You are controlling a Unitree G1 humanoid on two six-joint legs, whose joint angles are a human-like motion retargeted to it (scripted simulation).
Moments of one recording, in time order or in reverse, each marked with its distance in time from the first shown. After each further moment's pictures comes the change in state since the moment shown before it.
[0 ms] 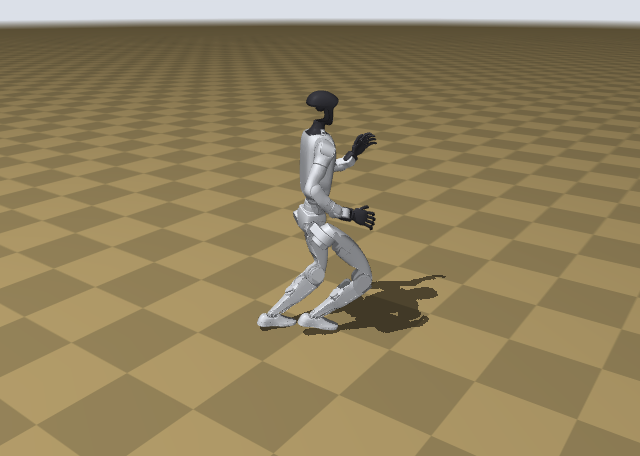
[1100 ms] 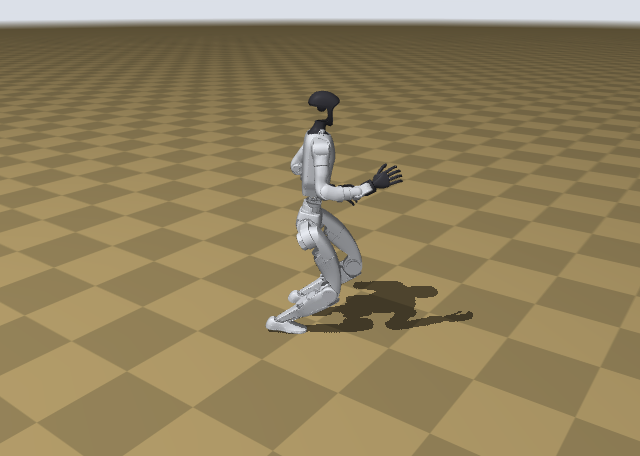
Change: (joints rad) left arm 0.585 -0.007 -0.077 0.306 -0.163 0.035 -0.290; right arm -0.505 0.044 -0.087 -0.227 0.011 0.002 -0.177; waist 0.286 0.094 -0.066; left_leg -0.642 0.367 -0.035 0.619 -0.036 0.090; right_leg 0.260 0.338 -0.028 -0.333 -0.167 -0.090
